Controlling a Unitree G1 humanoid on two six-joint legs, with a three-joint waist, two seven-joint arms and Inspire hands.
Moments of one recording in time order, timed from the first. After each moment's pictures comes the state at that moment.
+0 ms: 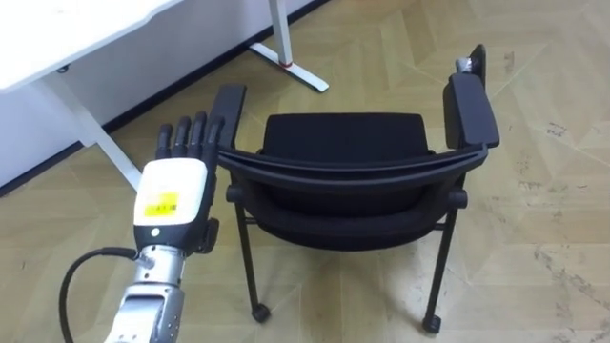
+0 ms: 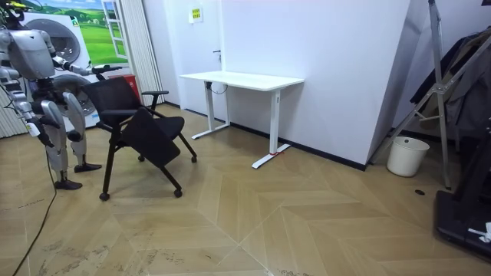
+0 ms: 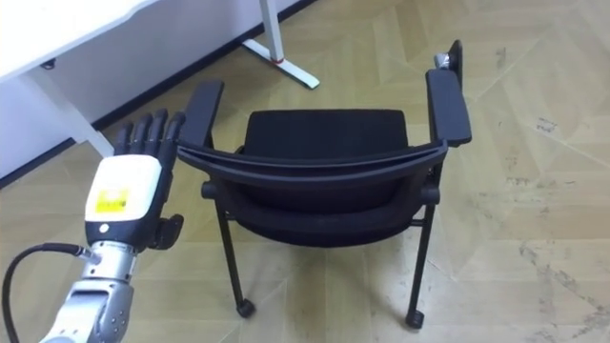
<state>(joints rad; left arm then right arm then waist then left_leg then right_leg) 0.08 0.31 -0.24 0.17 1.10 0.06 0.50 0.08 -0.27 -0.02 1.28 0.43 -0.01 0.05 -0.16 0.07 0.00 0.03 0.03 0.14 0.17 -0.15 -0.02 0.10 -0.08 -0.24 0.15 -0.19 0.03</state>
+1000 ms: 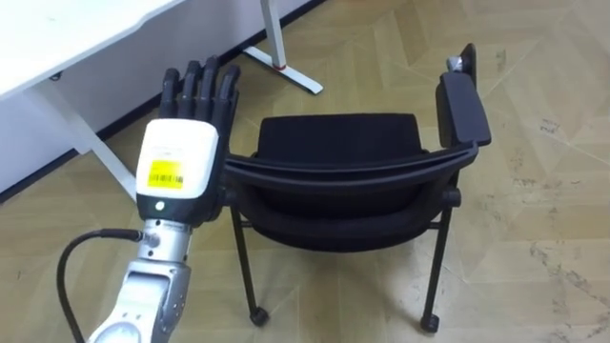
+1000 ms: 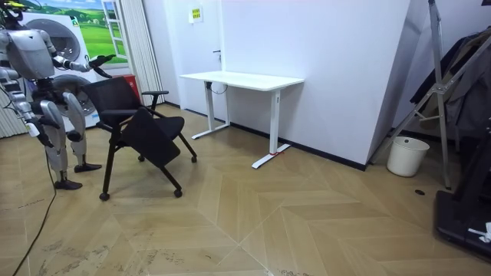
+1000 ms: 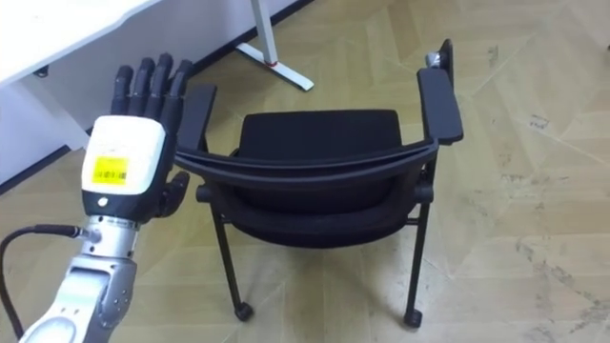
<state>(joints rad) 0.04 0.31 -0.25 0.03 1.19 0.05 0.53 0.06 -0.26 0.02 1.29 0.44 -0.02 0.07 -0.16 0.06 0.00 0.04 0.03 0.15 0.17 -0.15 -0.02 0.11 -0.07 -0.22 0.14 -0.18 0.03</state>
